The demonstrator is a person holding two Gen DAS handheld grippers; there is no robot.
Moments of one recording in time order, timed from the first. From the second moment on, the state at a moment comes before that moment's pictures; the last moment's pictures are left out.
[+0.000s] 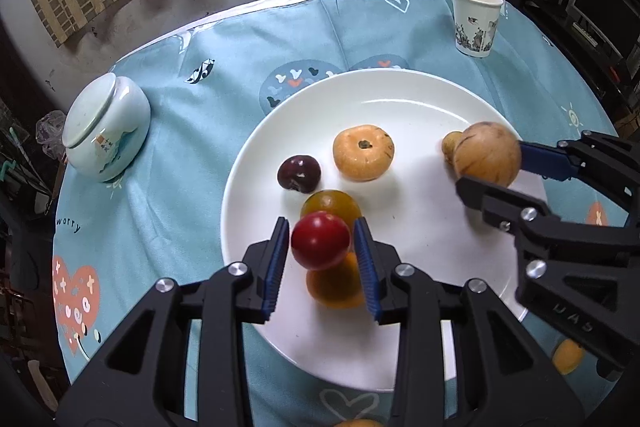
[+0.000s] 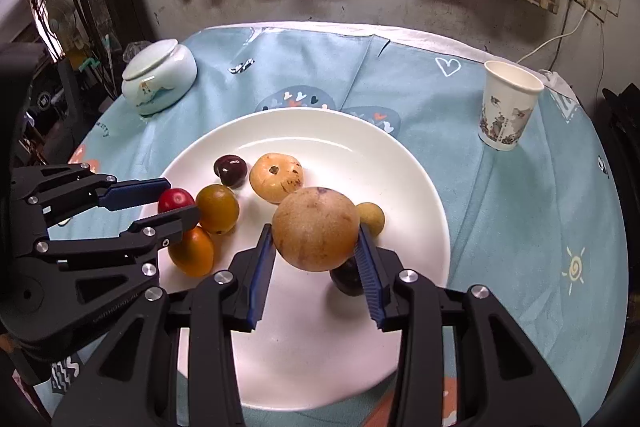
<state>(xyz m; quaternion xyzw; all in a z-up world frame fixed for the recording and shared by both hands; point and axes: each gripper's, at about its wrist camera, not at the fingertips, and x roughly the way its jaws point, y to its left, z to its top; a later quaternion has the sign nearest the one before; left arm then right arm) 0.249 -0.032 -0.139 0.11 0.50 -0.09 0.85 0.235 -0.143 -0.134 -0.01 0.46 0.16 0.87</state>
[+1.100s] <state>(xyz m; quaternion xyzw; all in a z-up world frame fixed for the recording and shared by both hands) 0.080 0.115 -0.180 -0.01 0.59 0.05 0.81 -0.001 -0.138 -0.159 0.00 0.52 0.19 0.83</state>
